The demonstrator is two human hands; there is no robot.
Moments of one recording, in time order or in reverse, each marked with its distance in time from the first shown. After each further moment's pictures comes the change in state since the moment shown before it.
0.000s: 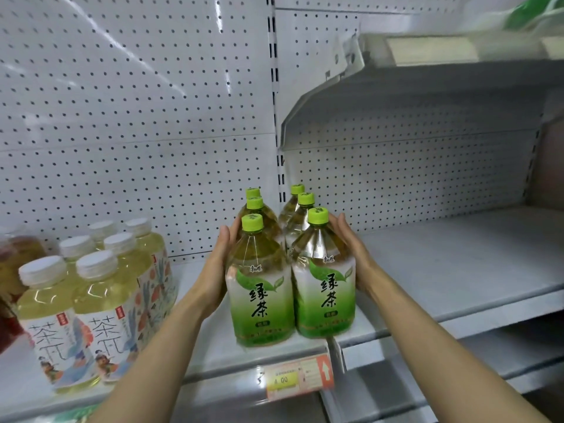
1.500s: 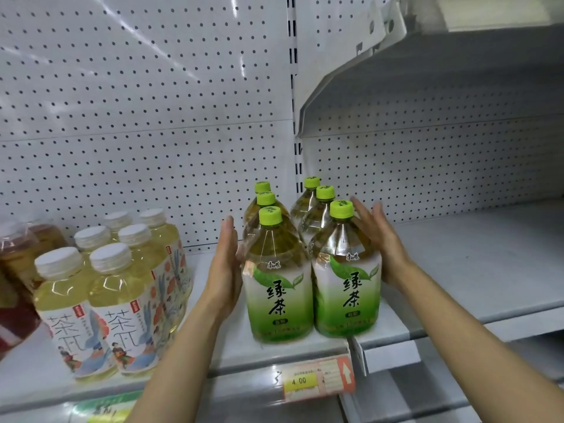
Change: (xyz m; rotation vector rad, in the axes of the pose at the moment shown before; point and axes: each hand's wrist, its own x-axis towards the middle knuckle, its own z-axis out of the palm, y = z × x) left_hand -0.025 0.013 0.018 -0.106 0.242 0.022; right_hand -0.001 -0.005 -0.007 0.089 0.017 0.003
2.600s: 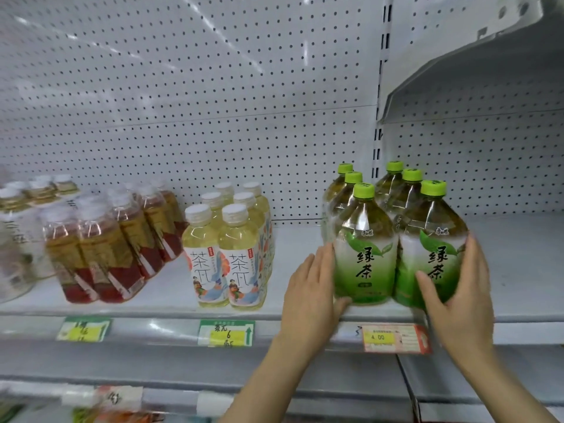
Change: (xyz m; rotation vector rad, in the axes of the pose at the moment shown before) left_hand -0.092 -0.044 -0.027 1.404 0.067 0.425; right_hand -0.114 0.054 0.056 -0.891 0.488 -0.336
